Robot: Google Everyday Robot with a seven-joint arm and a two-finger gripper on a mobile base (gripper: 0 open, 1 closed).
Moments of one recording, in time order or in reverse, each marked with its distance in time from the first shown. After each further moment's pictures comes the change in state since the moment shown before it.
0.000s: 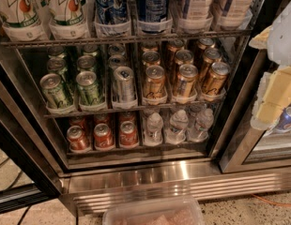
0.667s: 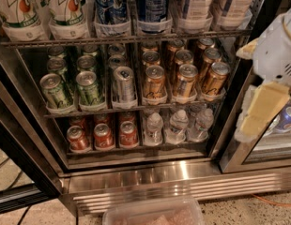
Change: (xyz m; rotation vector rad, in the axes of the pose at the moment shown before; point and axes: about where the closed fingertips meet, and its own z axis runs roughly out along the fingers) arm -0.018 0.019 0.015 -0.004 -0.052 -0.008
